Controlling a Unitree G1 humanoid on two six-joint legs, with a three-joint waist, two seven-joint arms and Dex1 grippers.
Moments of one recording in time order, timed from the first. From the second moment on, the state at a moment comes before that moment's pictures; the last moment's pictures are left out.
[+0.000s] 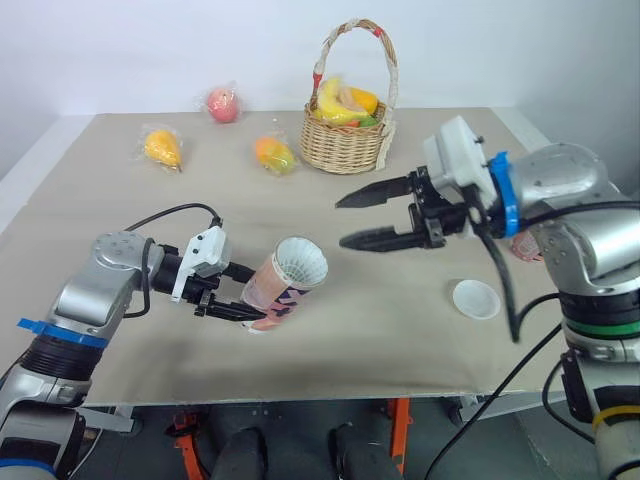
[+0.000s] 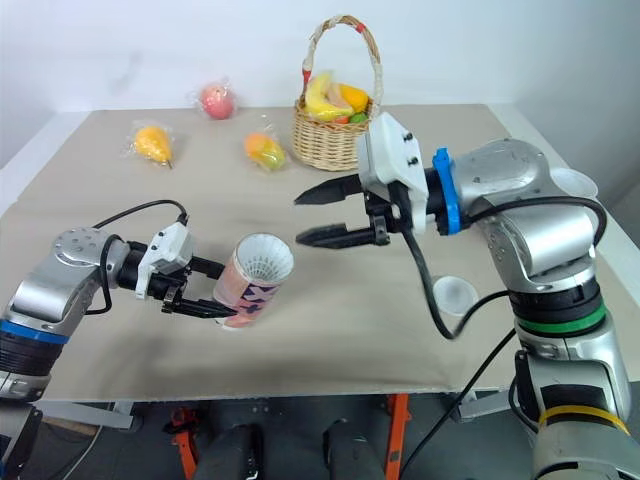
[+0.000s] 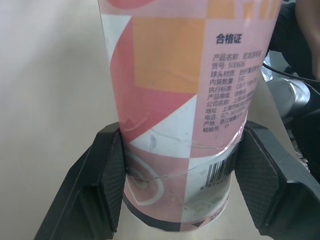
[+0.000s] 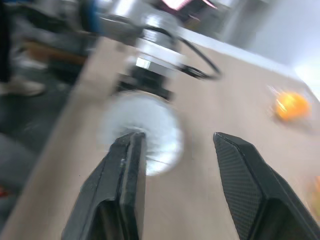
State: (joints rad) left arm -0.57 0.76 -0.16 0.03 -0.37 0.35 -1.48; right arm -0.93 -0.74 0.16 -0.20 0.50 0.59 1.23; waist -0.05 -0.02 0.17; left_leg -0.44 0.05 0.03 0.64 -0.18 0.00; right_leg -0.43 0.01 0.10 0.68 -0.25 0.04
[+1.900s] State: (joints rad) left arm -0.56 0.65 -0.15 0.09 -0.37 0.27 -1.45; right arm -1.19 -0.93 0.41 0.03 0.50 0.64 1.50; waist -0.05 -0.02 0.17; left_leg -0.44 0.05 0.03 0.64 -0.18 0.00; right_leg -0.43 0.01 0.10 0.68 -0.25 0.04
